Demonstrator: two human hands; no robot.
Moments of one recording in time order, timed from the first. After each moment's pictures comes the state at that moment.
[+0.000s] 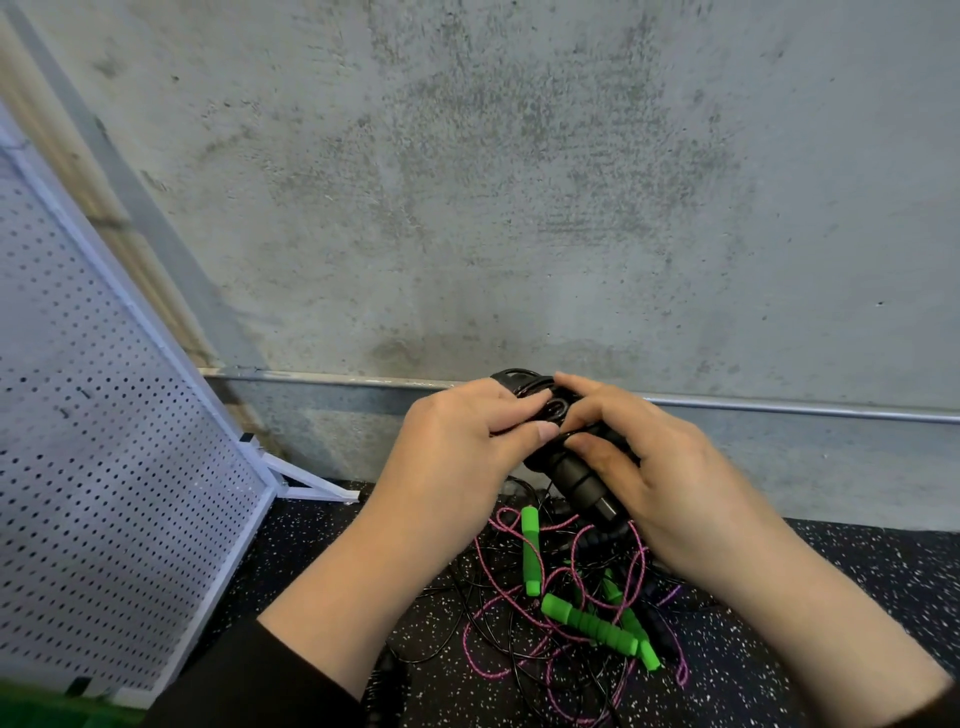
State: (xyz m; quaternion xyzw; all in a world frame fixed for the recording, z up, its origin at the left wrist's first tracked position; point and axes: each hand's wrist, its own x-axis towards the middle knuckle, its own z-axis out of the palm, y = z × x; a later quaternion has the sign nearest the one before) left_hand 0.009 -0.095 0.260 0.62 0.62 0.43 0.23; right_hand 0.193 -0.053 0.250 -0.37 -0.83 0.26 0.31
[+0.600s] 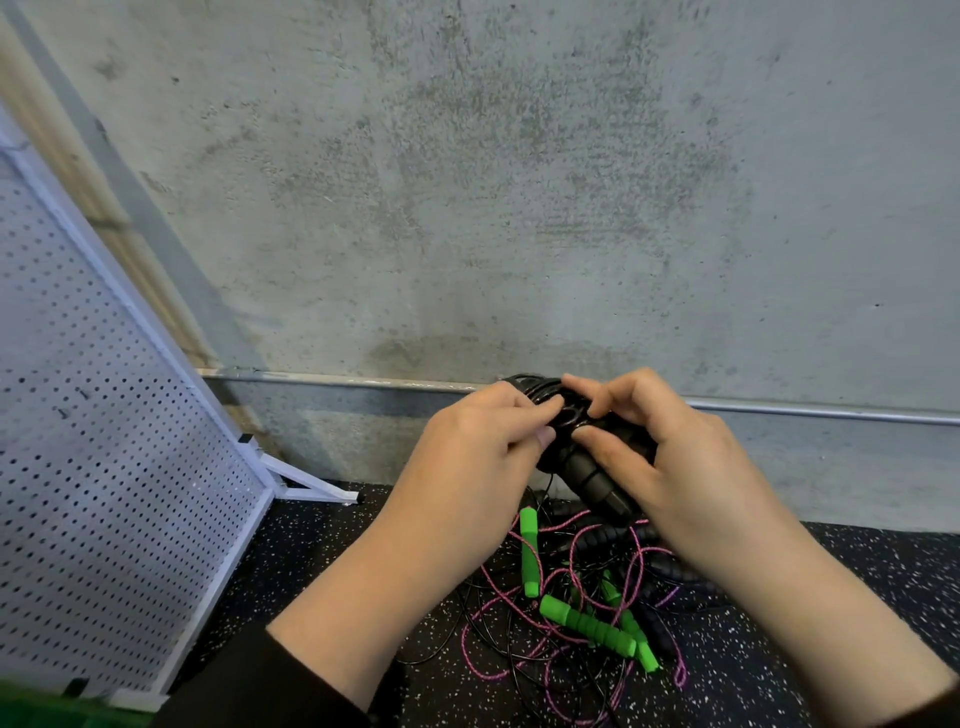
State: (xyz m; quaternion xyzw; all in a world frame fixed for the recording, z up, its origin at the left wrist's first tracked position) left_hand 0.018 -0.097 0.256 0.69 0.61 0.38 0.13; right_hand 0.200 -0.051 0.252 -0.41 -0.80 0.28 0.33
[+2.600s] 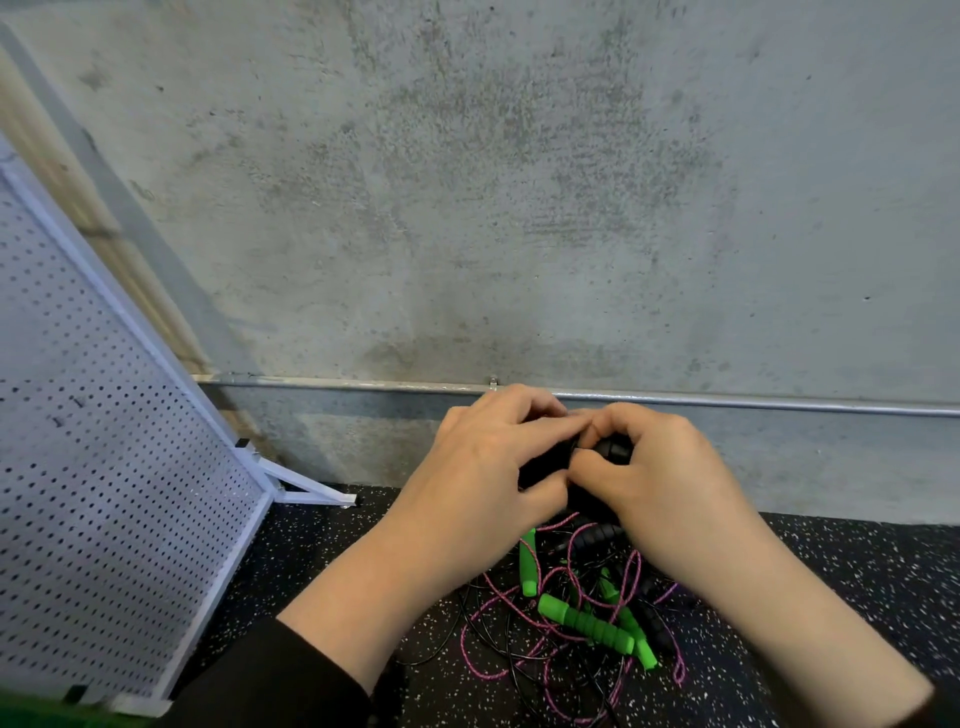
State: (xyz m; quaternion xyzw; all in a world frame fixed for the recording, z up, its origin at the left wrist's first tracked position) left_hand 0.025 -0.089 0.241 0.76 0.55 0.33 0.10; right_hand 0.193 -0.056 0.249 -0.51 -0.69 0.40 0.32
